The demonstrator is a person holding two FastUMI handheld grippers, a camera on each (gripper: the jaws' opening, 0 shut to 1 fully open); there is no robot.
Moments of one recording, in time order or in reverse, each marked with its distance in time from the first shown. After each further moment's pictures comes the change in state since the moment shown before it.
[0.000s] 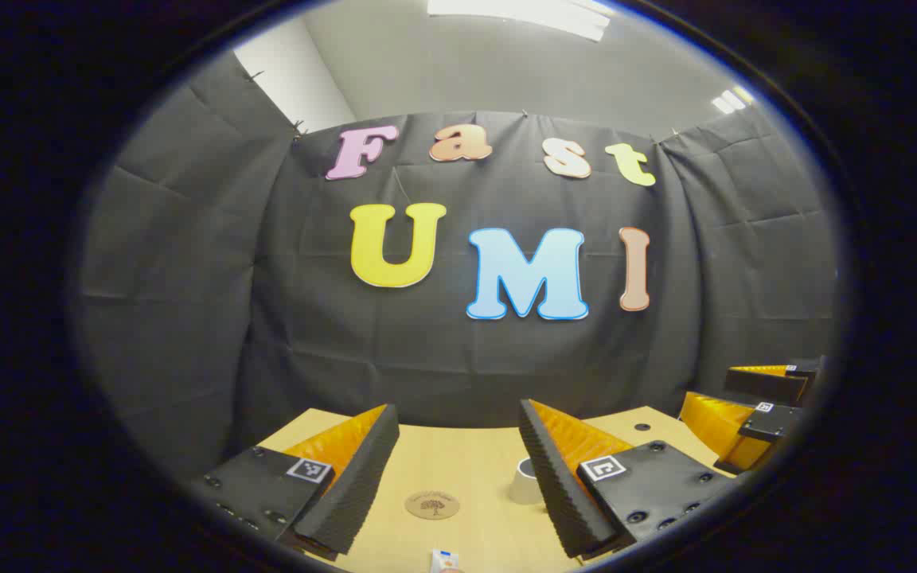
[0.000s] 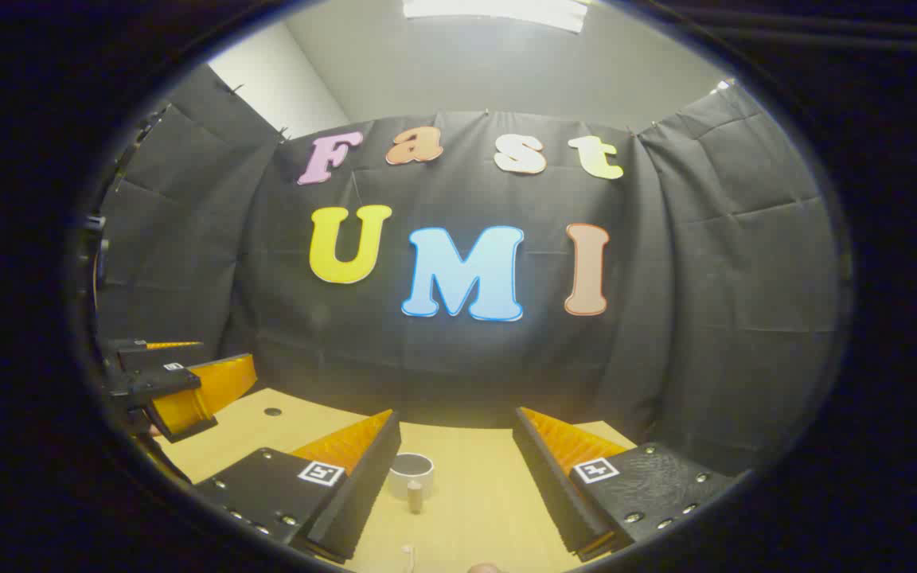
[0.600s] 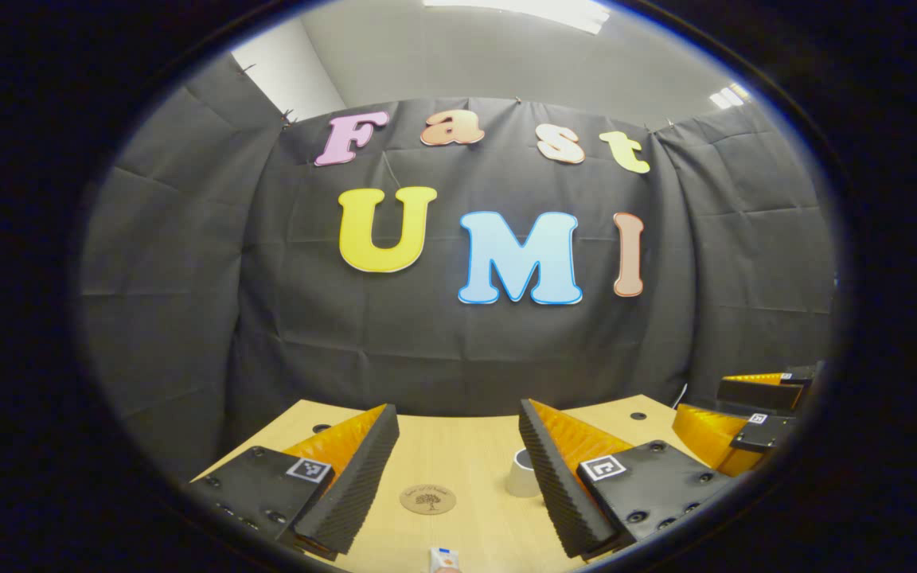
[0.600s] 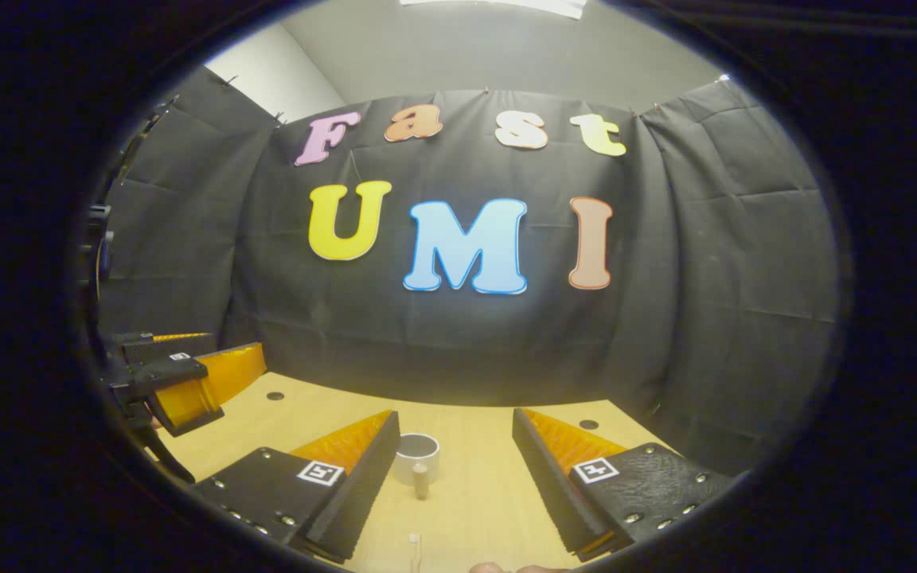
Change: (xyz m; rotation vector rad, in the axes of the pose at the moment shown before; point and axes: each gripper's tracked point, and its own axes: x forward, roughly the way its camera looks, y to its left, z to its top) left arm 0.015 -0.002 -0.017 0.000 0.045 -0.021; right arm 0.005 0.014 -0.031 0.028 0.103 0.025
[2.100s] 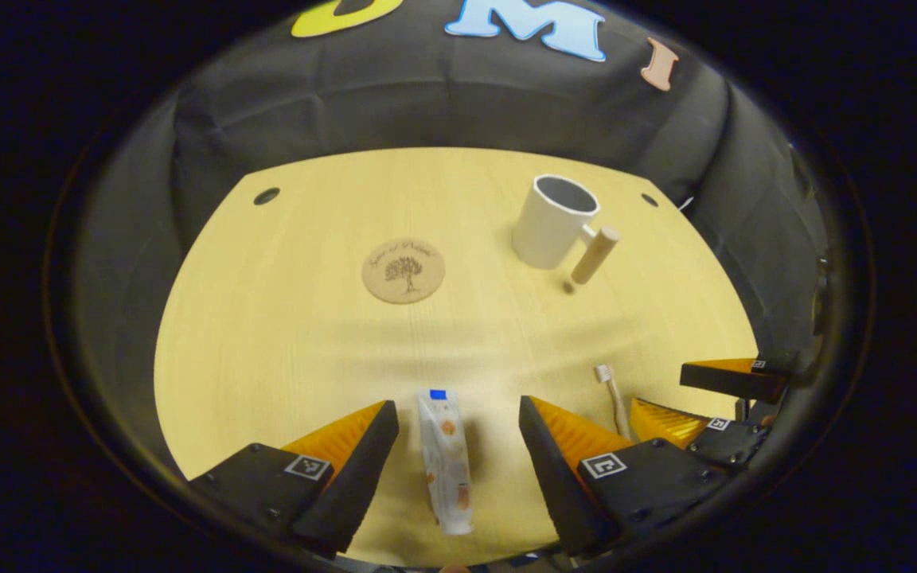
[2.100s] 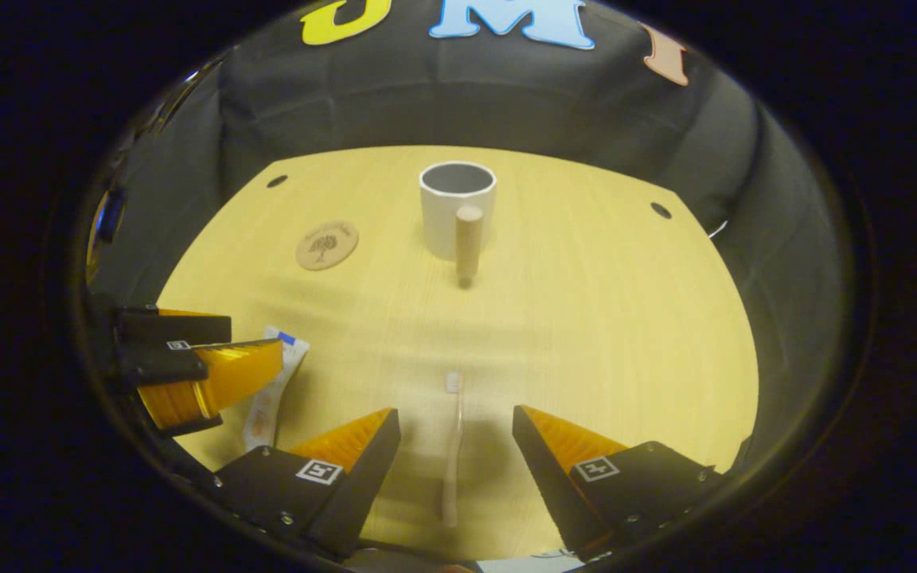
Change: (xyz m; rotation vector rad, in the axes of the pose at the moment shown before) left arm -0.031 0.015 -0.276 -0.052 1.071 -0.071; right arm -0.034 0.049 -0.219 -0.018 0.984 0.123
